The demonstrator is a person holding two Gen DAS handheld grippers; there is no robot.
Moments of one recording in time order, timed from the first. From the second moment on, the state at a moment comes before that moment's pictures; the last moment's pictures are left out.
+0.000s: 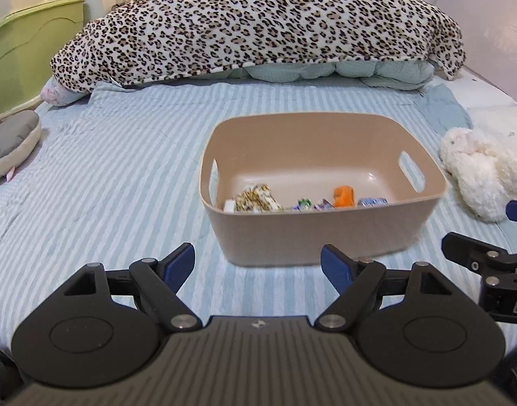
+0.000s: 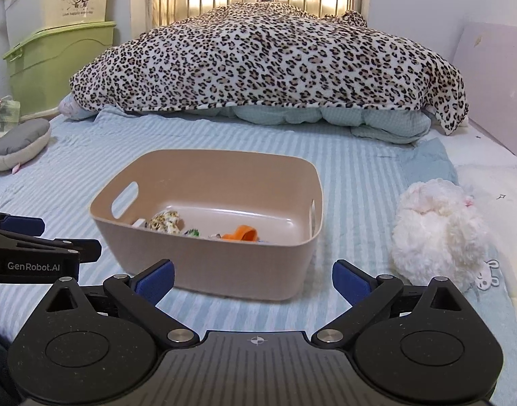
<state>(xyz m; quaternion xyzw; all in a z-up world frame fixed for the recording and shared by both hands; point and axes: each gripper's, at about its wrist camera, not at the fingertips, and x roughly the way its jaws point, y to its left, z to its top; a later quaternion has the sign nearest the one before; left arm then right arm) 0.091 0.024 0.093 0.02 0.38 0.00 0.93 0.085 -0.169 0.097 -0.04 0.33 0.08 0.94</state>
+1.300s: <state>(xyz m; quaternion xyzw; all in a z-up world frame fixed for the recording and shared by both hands) -0.039 0.013 0.112 -0.01 0.36 -0.04 0.93 -0.034 -0.182 0.134 -0.02 0.32 0.11 0.94</state>
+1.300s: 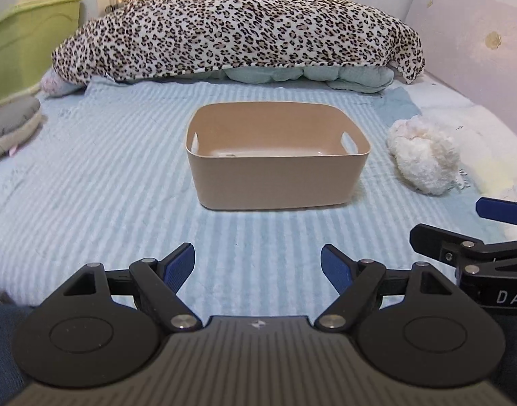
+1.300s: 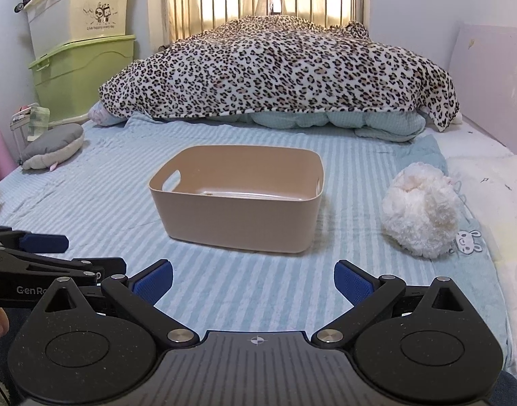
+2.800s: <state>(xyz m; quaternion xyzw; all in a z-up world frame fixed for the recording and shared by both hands) -0.073 0.012 0.116 0.00 0.37 -0.04 0.93 -0.064 -0.200 0.135 -0.01 0.33 0.09 0.94</state>
